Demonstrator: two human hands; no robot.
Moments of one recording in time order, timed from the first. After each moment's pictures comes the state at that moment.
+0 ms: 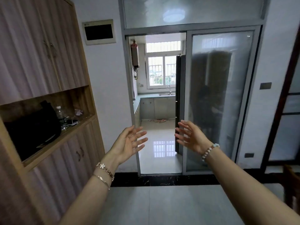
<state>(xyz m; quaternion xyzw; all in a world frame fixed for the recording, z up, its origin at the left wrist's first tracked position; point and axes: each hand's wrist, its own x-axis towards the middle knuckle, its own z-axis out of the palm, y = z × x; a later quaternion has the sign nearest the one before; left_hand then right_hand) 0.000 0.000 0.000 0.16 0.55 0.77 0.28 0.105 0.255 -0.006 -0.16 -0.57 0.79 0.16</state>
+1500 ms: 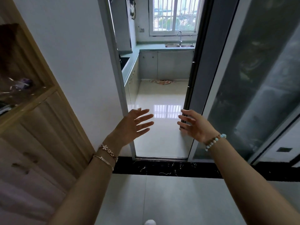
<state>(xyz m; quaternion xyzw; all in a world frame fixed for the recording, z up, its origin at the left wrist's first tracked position) -0.532 0.305 -0.136 0.09 0.55 0.74 0.38 -0.416 0.549 -0.153 -0.26 -0.52 0.81 0.07</state>
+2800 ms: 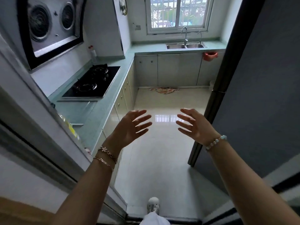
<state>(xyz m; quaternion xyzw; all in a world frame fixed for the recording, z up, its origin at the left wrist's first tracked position) -1.097 0.670 -0.149 0.07 0.53 0.75 0.39 -0.976 0.905 -0.155 -0.27 -0.50 0.82 0.06</state>
